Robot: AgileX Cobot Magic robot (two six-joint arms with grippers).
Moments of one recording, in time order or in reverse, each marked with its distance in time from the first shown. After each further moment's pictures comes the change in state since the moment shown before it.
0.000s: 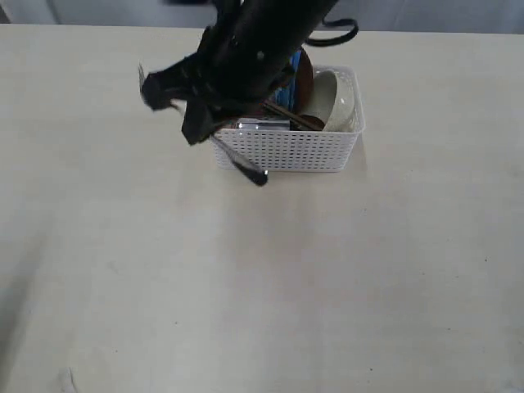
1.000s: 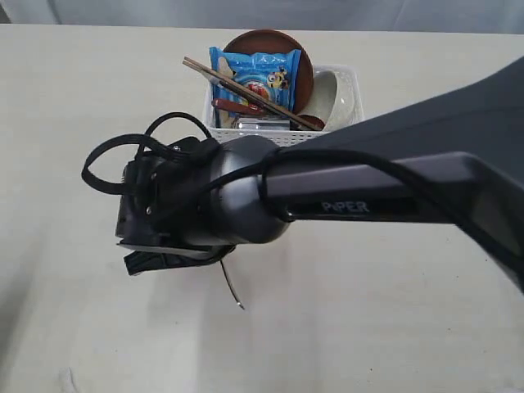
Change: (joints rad) left arm 0.000 0.000 0.000 0.000 0.000 0.000; right arm 0.460 0.228 0.175 -1.028 -0.142 1.324
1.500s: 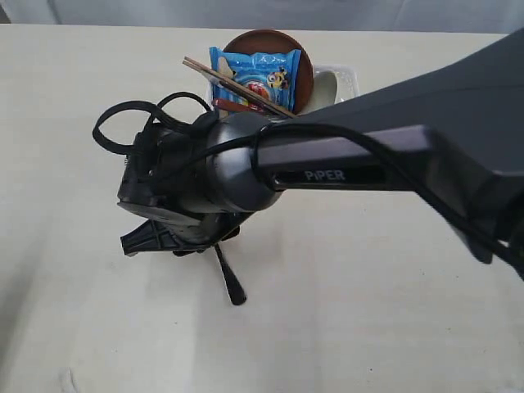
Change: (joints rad) left arm 0.000 0.000 0.000 0.000 0.000 0.000; right arm -0.061 0.045 -0.071 0.092 -0.020 -0.068
